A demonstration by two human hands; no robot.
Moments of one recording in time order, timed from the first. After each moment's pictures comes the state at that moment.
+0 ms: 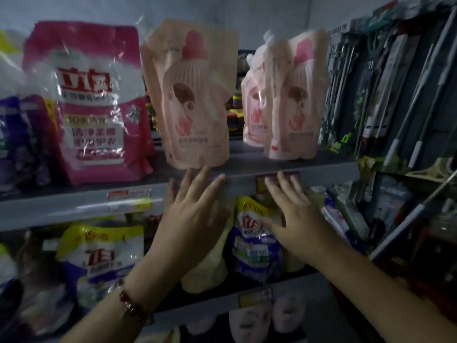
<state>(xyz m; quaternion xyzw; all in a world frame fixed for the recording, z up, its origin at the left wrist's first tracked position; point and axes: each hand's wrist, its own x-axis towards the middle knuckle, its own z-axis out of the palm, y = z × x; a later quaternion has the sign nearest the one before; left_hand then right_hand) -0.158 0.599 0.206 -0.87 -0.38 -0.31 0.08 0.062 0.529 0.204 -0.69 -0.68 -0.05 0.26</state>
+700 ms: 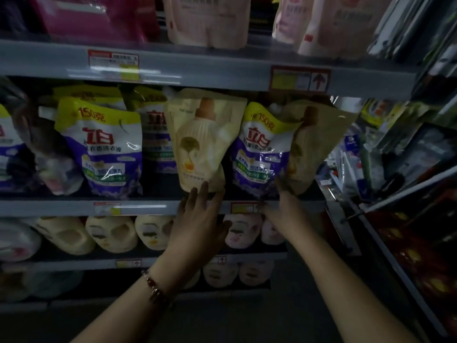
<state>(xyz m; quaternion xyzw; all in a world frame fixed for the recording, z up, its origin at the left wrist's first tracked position) -0.127 0.519 0.020 -0.82 -0.56 -0.11 -0.10 0.088 0.525 0.022 -0.73 -0.57 0.24 0.28</state>
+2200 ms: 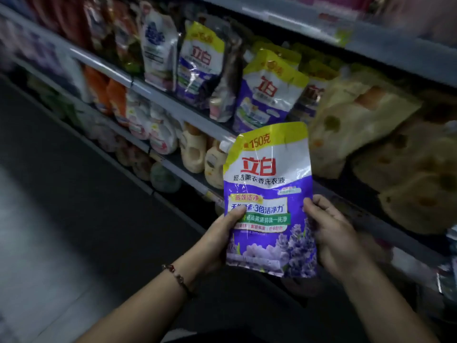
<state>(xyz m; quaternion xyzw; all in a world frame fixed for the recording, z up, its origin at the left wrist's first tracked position) -0.217 0.345 -0.036 -0.12 -0.42 -0.57 -0.70 -0.045 0.408 0.053 -0.40 -0.41 0.73 0.37</state>
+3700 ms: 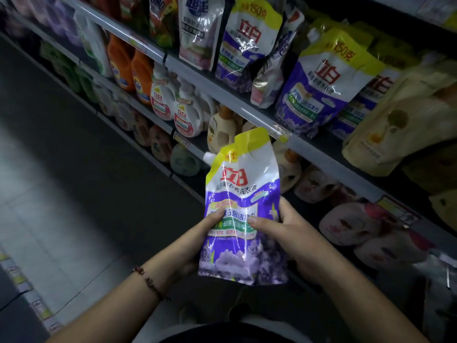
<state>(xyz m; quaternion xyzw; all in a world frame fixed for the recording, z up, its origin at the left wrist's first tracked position) -0.347 0.261 -0.060 -0.07 -0.42 -0.52 -0.74 -0.186 0.350 0.015 -0.41 -0.57 0.70 0.15</state>
